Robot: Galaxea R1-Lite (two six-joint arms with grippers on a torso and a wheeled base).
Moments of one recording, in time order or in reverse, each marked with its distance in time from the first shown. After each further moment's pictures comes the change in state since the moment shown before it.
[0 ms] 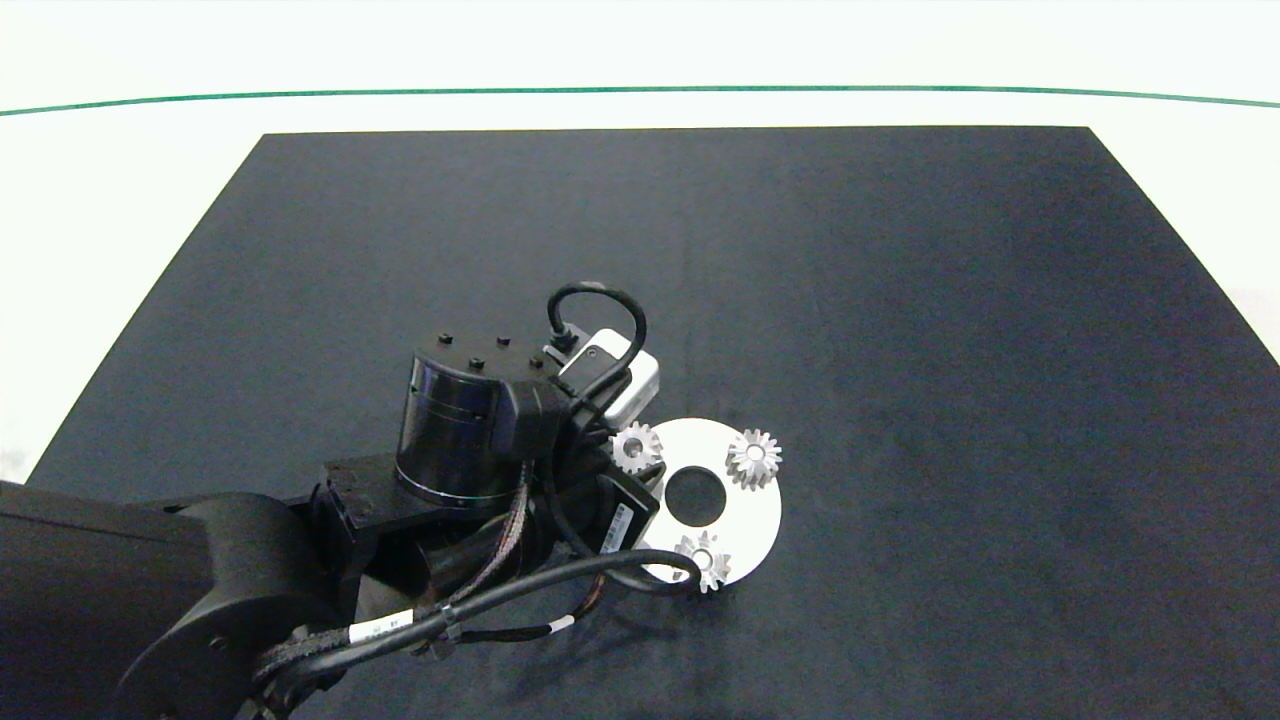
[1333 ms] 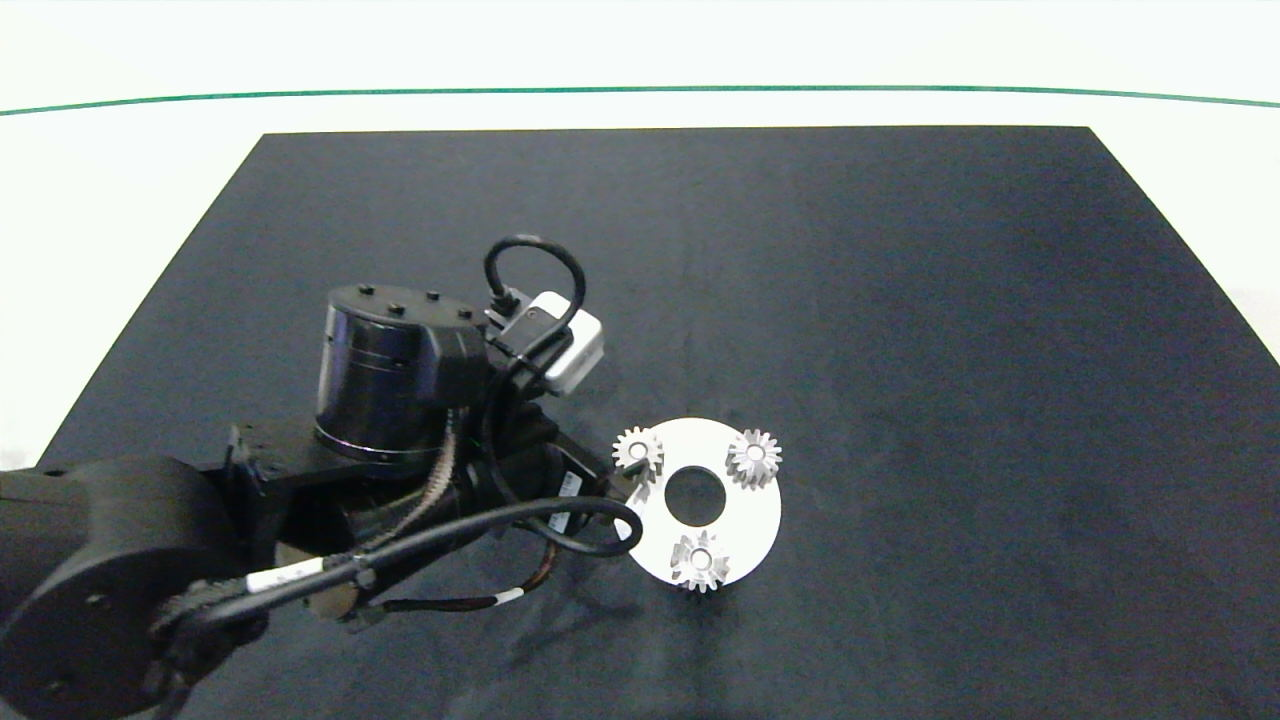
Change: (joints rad) left arm 0.071 -0.092 -0.022 0.127 -0.006 0.011; right arm -0.001 0.005 -0.010 0.000 -0.001 -0.002
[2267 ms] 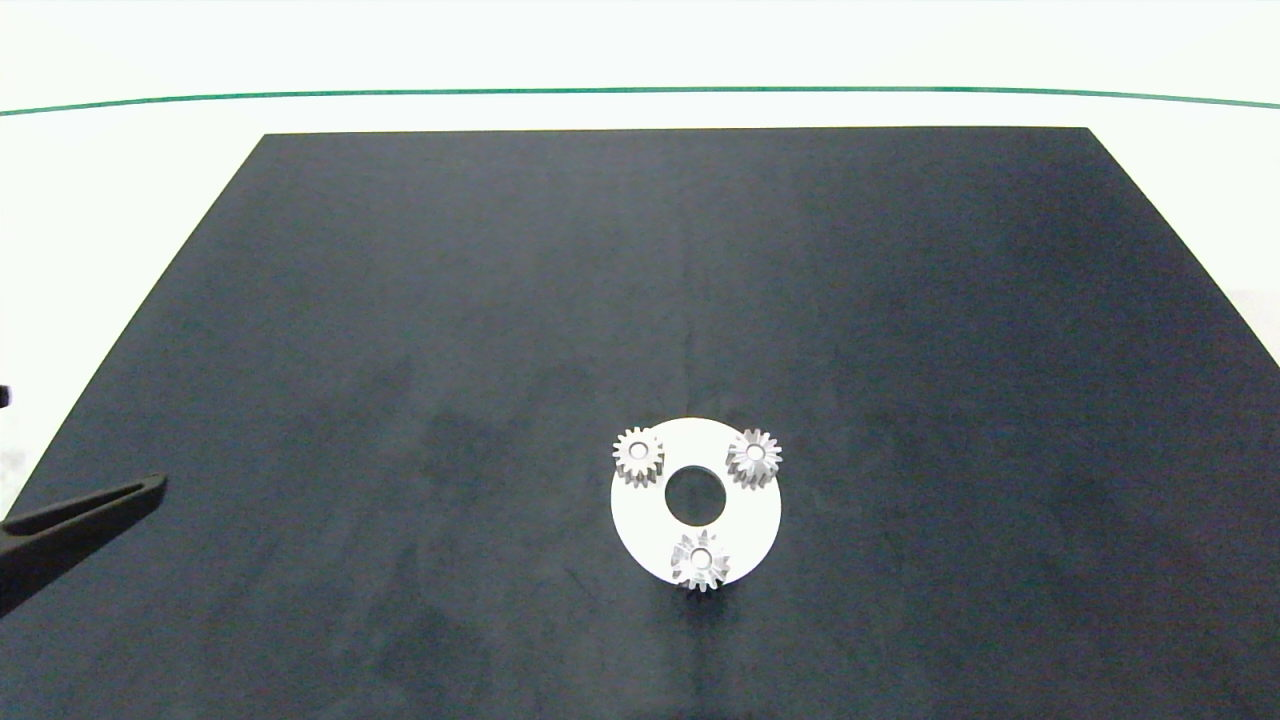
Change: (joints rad) left arm 0.339 -0.776 -0.057 0.744 -0.045 -0.017; right arm -0.015 0.027 -0.090 0.070 -0.001 -0.043
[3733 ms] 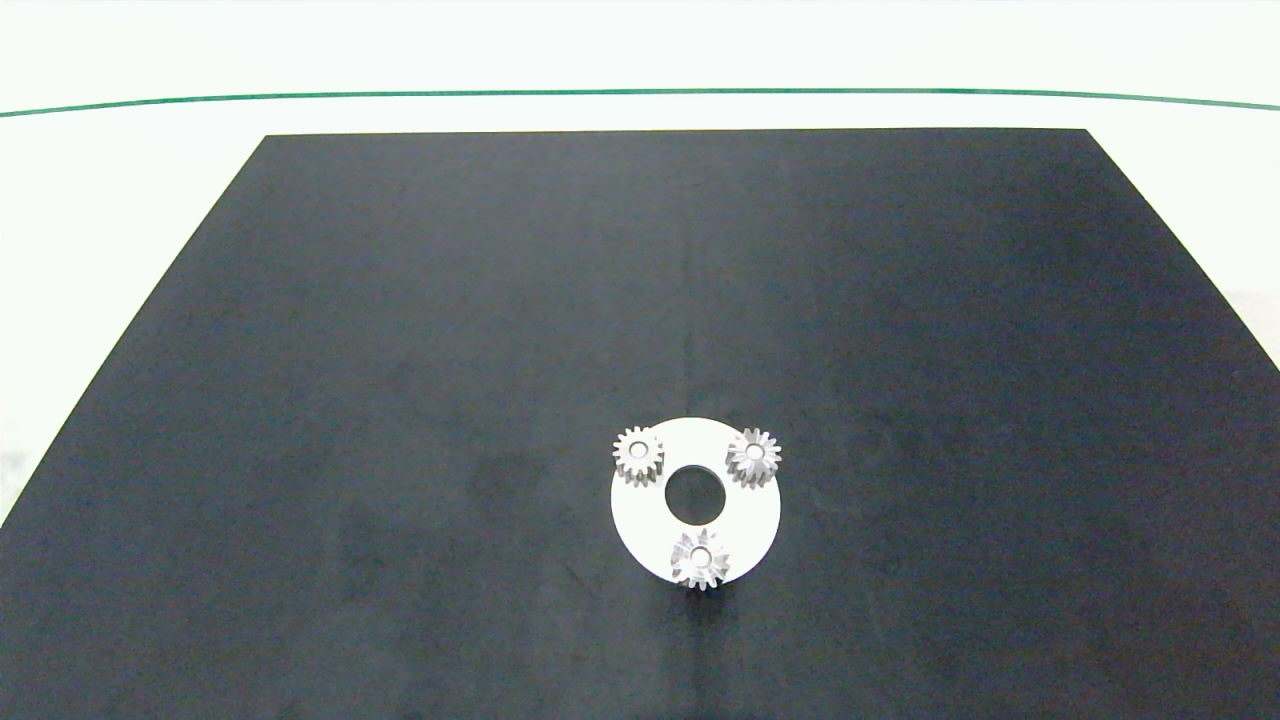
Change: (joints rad) left arm 0.305 -0.346 0.050 0.199 -0.006 -0.012; right arm -0.201 -0.119 0.052 0.096 0.000 0.000
